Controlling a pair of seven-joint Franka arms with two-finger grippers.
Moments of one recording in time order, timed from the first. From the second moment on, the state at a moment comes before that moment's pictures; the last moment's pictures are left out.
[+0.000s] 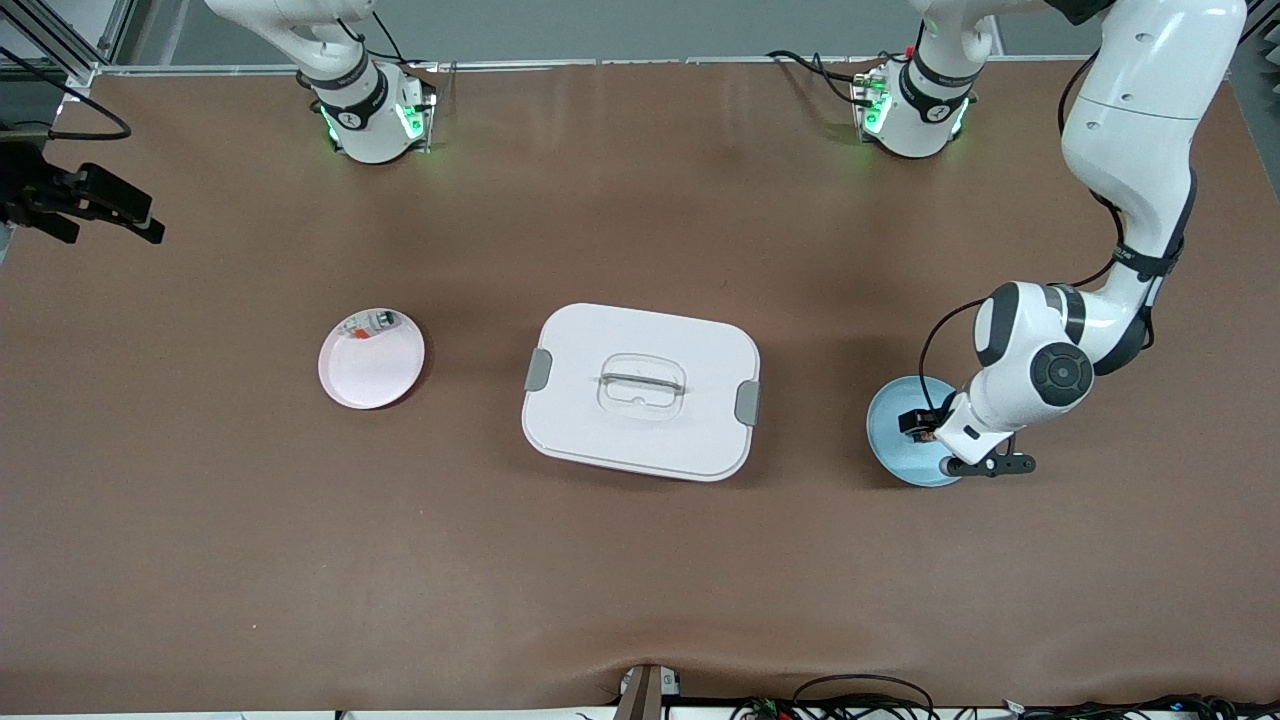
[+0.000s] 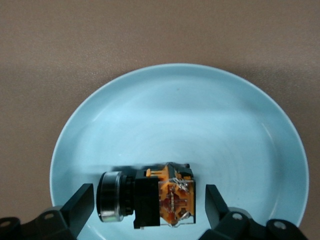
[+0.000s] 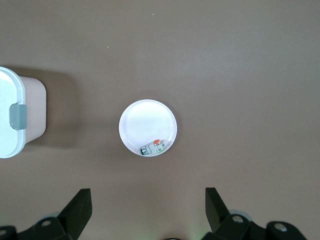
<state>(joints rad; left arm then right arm) 0.08 0.60 -0.18 -1.91 0.15 2.44 -0.22 -0.03 -0.07 -0.01 -1.59 0.06 1.48 0.01</state>
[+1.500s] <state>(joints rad) 0.08 0.39 -0.36 -1.56 -0.11 1.96 -0.75 -0.03 -0.07 -0.01 -1.58 0.05 1.52 0.01</state>
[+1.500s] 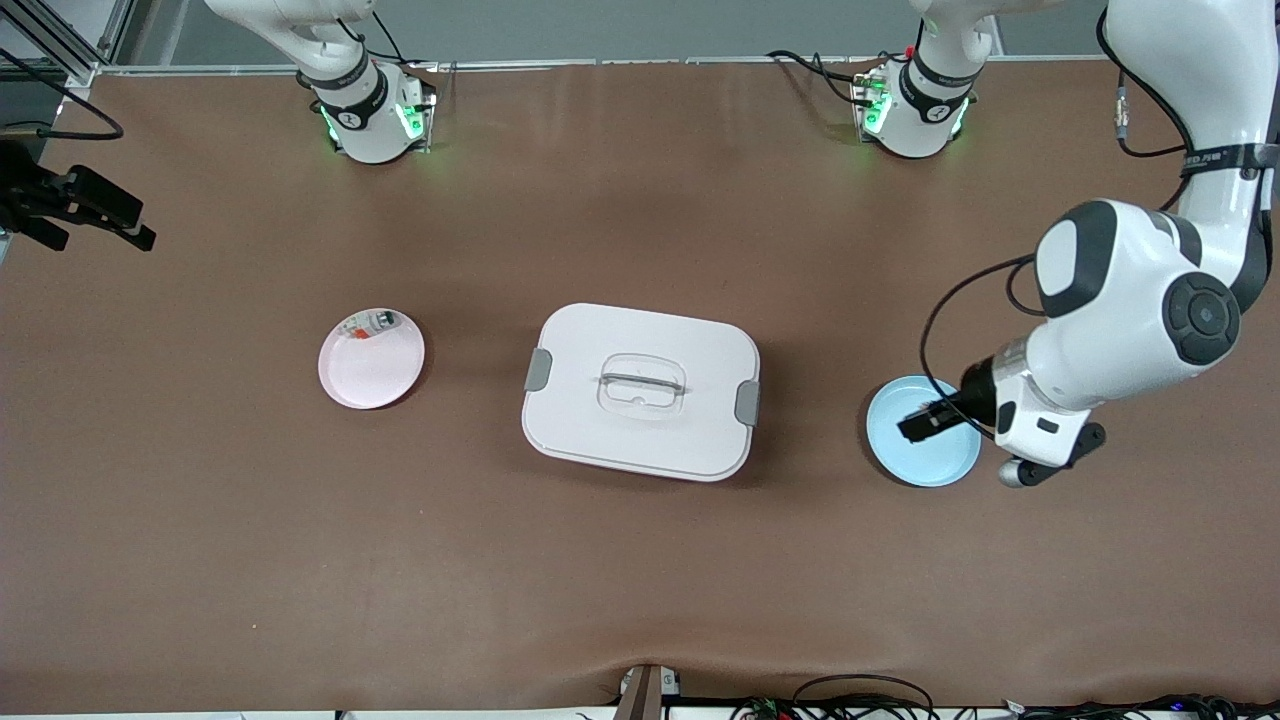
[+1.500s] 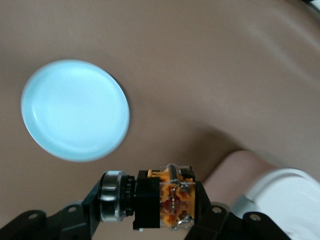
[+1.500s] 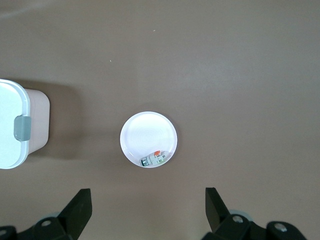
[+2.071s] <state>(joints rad) 0.01 0.39 -0.59 -1.48 -0.12 1.93 -1.46 -0.02 -0.07 0.00 -1.58 0.13 1.52 0.00</state>
